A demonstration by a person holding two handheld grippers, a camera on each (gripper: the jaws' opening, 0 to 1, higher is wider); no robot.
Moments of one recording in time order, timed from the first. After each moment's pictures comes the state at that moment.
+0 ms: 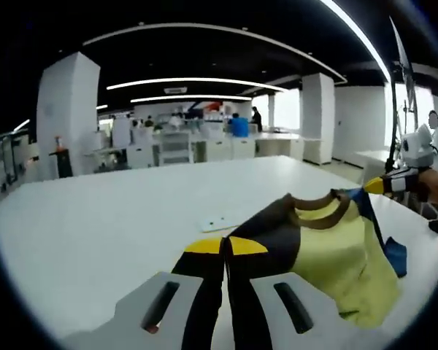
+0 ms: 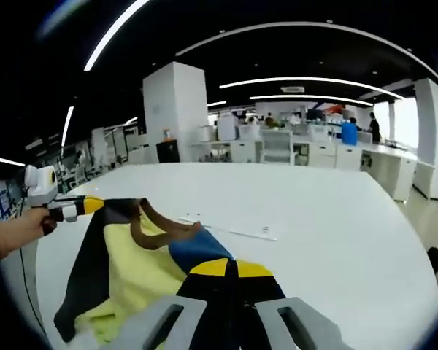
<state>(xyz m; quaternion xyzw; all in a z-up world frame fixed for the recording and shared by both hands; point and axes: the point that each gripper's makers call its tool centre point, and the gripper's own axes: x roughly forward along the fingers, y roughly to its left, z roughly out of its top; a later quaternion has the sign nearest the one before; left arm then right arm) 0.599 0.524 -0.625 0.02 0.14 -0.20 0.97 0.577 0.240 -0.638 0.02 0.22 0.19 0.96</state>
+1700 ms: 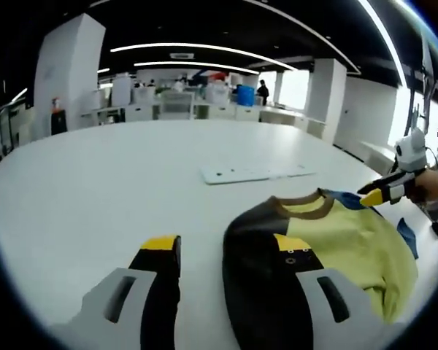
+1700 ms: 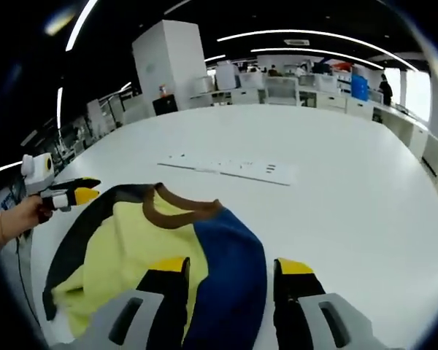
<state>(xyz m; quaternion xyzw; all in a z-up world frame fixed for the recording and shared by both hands) 0.614 0.532 -0.709 -0.01 0.23 -0.21 0.95 0.601 0.248 -0.735 0.00 0.35 0.22 0.91</state>
